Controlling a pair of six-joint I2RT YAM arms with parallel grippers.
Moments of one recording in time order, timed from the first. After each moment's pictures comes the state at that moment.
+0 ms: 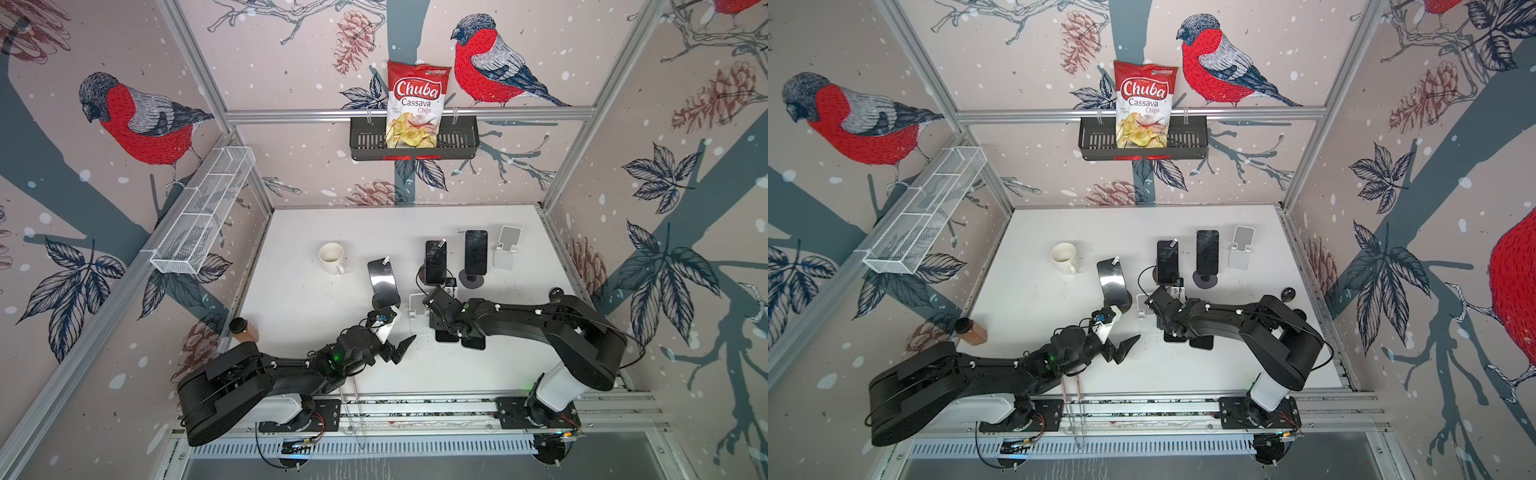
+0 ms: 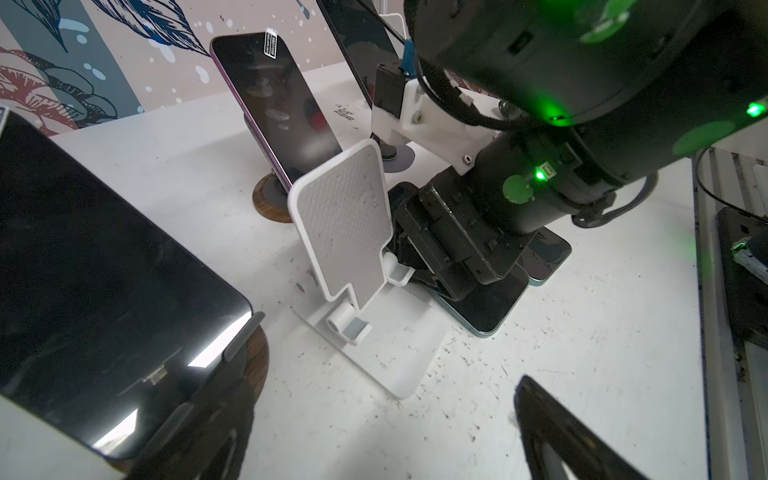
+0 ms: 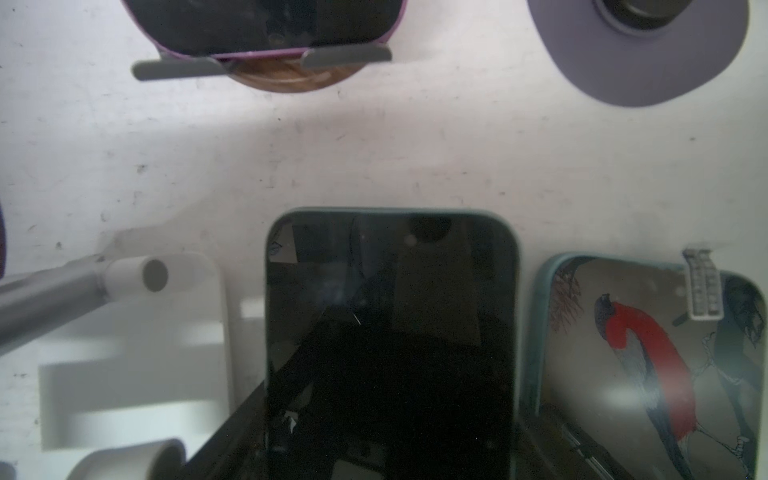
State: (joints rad) left arm -0.97 1.25 0.14 0.82 -0.05 -0.07; right arm 0.92 1.65 0.79 -0.34 0.38 0.81
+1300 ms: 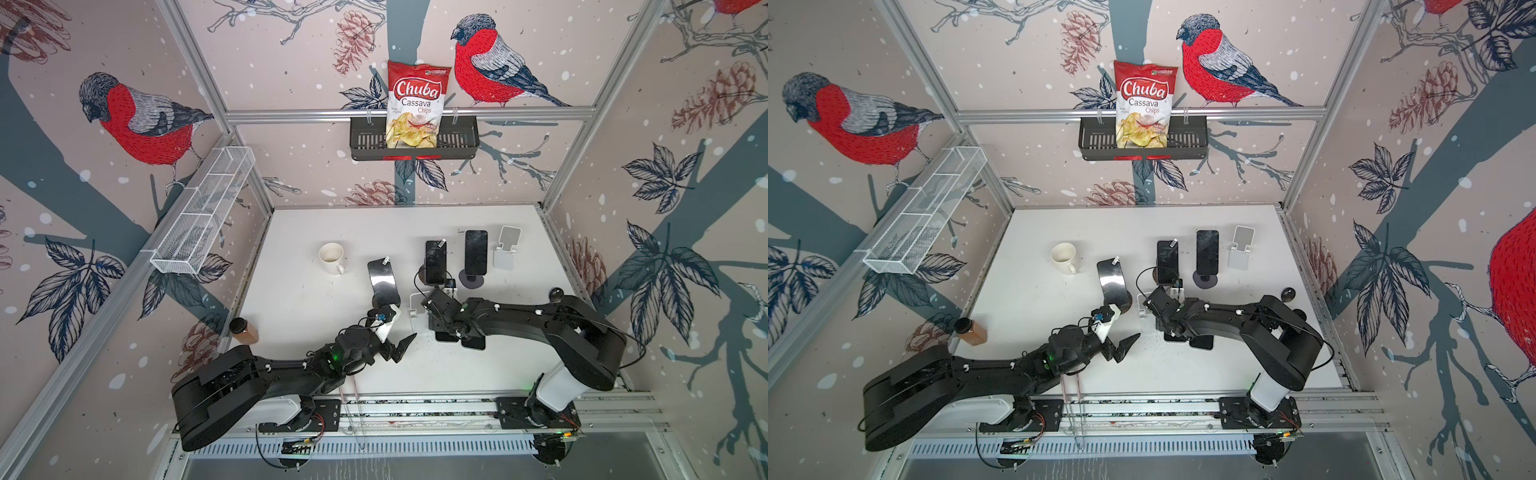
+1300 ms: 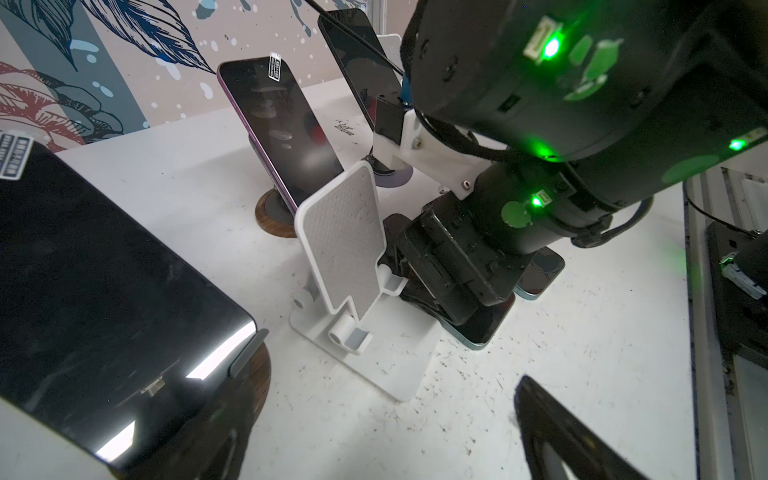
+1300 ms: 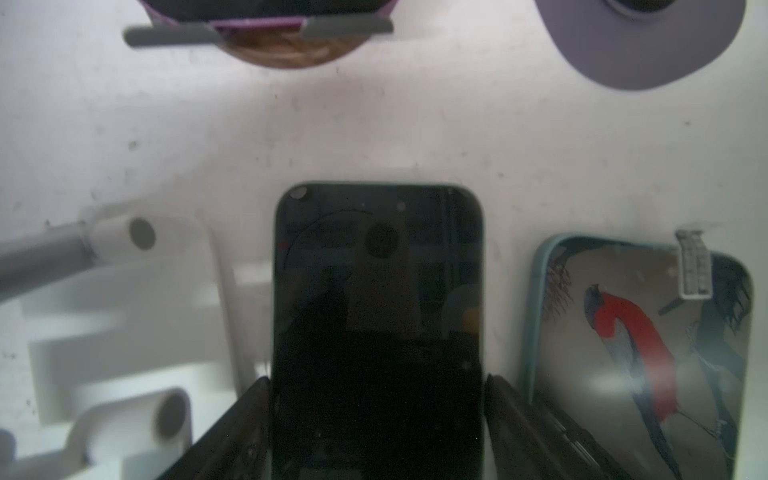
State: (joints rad) left arm -0.97 1.21 0.15 0.79 -0.06 -0.07; right arm 0.94 1.63 0.81 -0.42 0.37 0.81
